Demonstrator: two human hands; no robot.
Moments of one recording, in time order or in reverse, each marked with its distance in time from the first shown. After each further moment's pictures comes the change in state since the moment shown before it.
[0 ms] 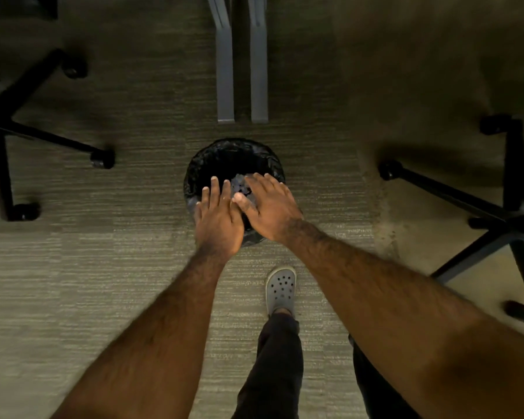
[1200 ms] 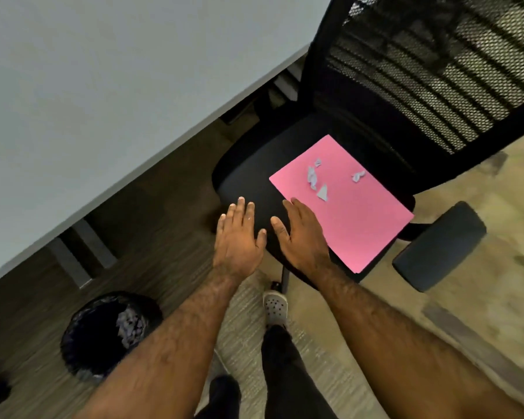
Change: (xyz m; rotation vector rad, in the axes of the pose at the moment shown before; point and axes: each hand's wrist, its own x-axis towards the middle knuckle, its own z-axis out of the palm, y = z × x) left_hand -0.170 0.509 -0.012 0.274 -0.193 0.934; right_hand -0.368 0.215 -0.347 0.145 0.730 0.688
